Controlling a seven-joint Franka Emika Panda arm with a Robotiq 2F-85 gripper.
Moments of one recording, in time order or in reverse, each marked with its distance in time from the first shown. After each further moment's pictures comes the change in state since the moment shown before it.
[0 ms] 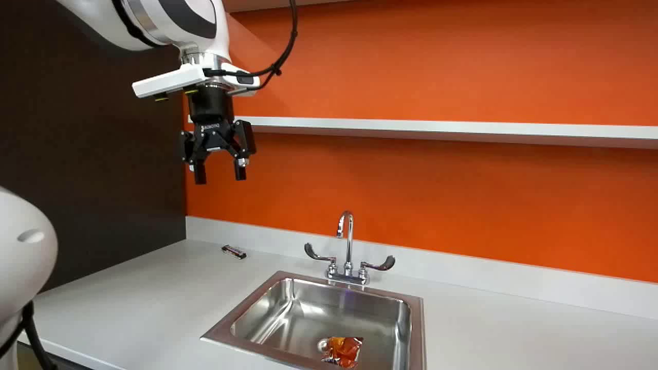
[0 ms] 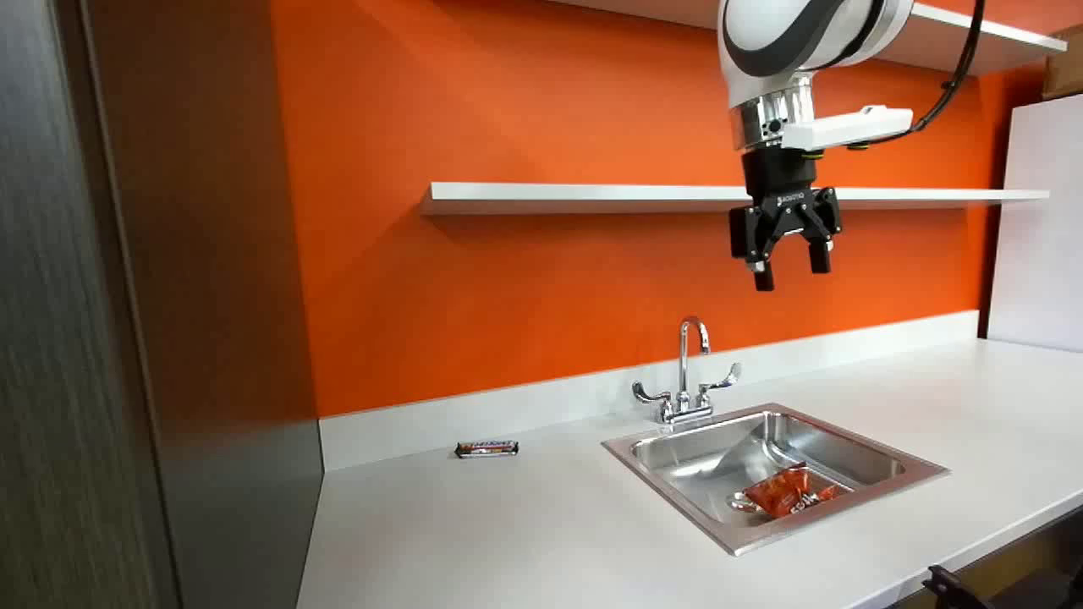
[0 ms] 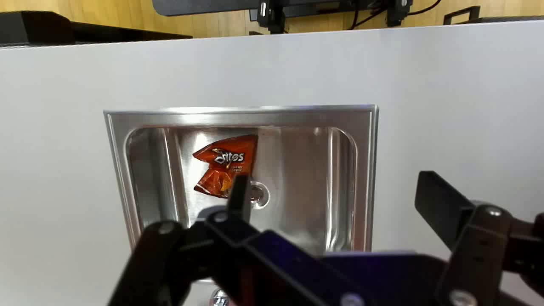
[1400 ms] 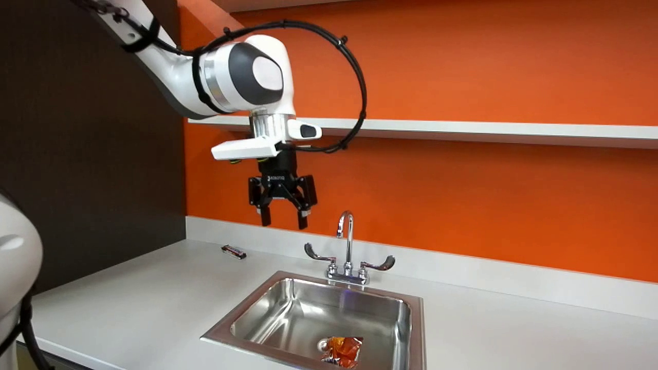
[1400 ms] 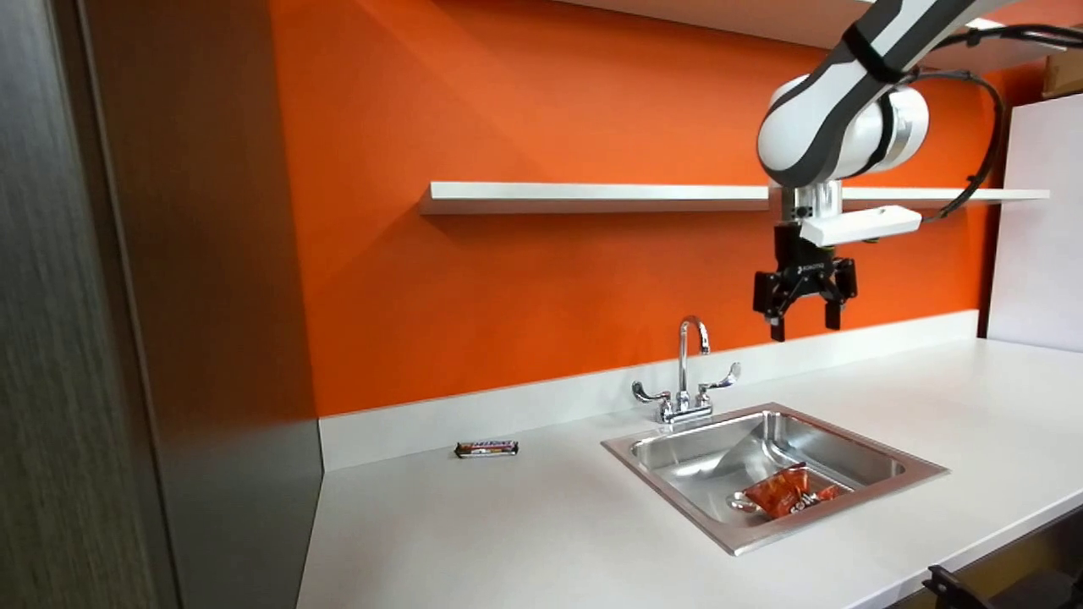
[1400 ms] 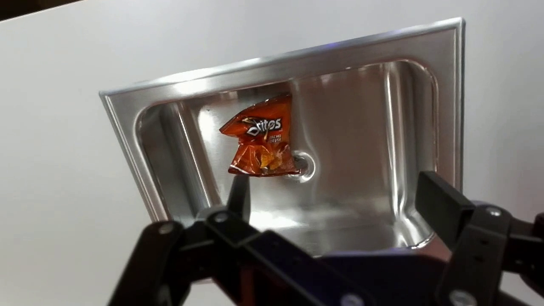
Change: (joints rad) arm -0.098 0.233 -0.195 -0.077 -0.072 0.431 -0.028
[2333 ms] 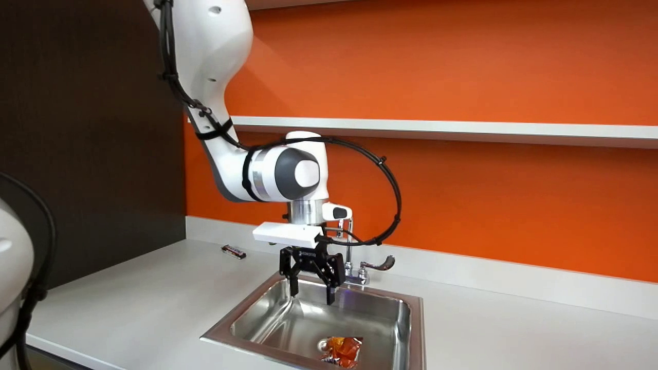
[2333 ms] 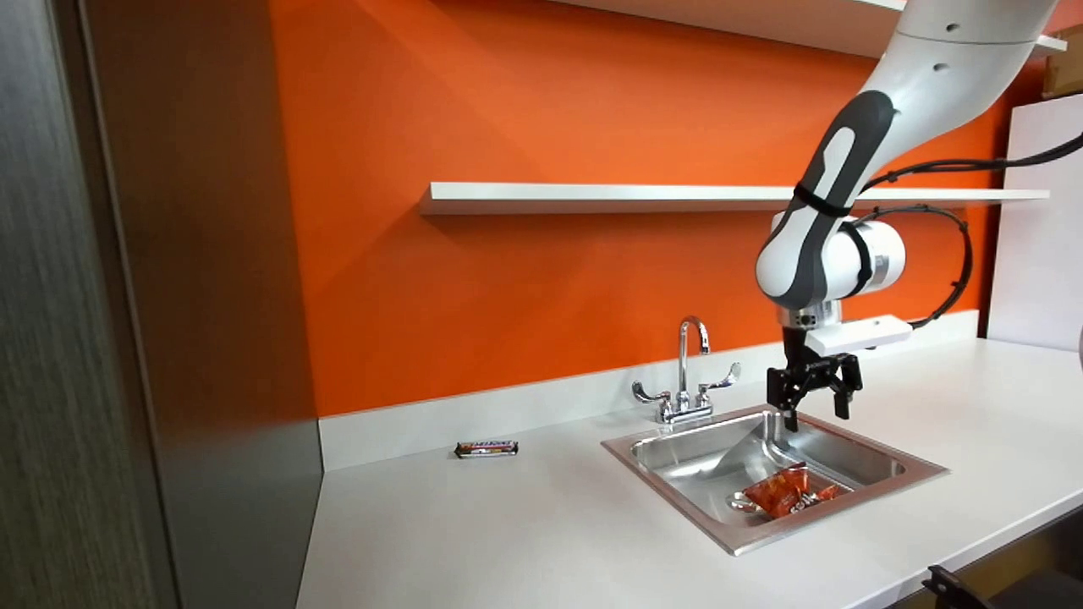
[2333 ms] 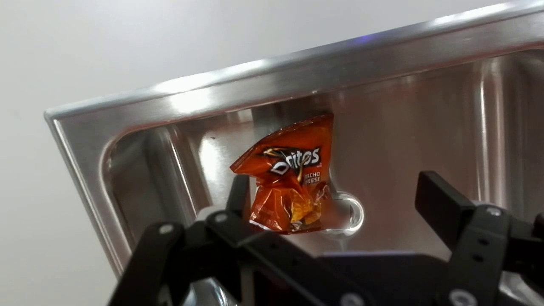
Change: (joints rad) arm -0.049 0.474 -0.083 0.041 -0.001 0.358 -0.062
